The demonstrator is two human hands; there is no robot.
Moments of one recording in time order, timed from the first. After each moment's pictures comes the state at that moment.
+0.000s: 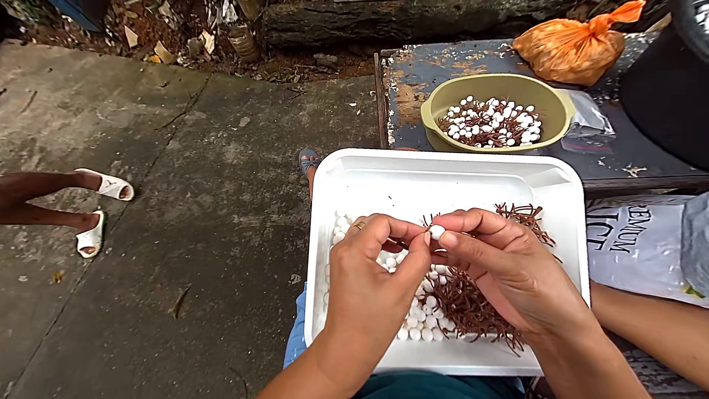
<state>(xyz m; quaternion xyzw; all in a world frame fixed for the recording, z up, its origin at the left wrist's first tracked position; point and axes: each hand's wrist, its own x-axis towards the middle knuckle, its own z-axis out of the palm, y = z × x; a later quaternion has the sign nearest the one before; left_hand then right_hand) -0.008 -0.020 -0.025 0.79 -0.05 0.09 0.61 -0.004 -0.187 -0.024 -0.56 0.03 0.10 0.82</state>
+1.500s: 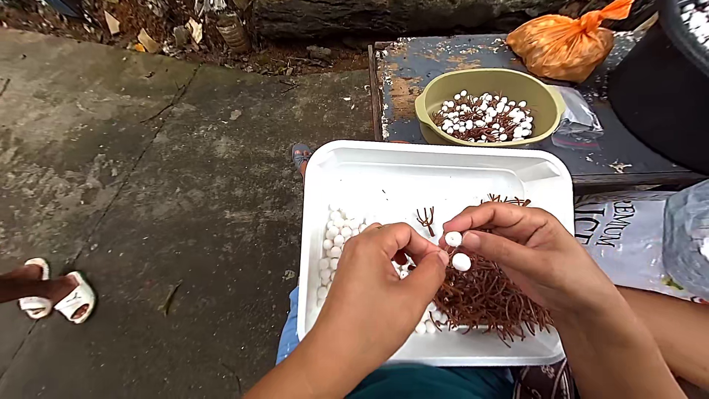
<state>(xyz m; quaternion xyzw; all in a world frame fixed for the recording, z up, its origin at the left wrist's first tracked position) -0.011 -0.014 -0.004 0.80 -0.06 -0.10 0.59 0.004 -0.227 -0.025 -0.66 -0.12 0.13 0.73</state>
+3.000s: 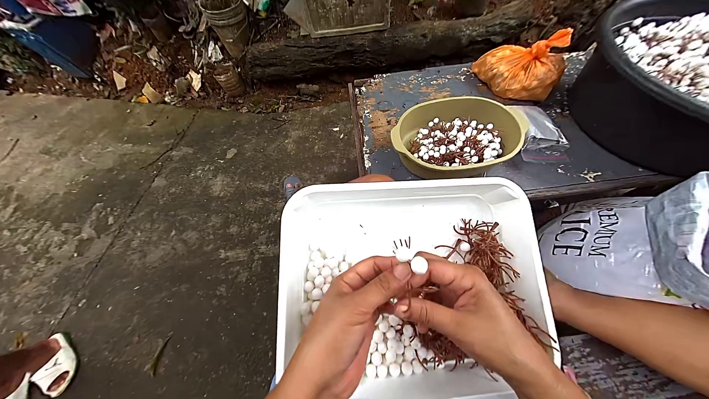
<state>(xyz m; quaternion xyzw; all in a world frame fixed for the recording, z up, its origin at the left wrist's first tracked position) -0.003 -0.025 -0.011 0.49 0.14 -0.24 0.82 -0.018 -0.192 -0.045 -0.68 -0.10 0.07 0.72</state>
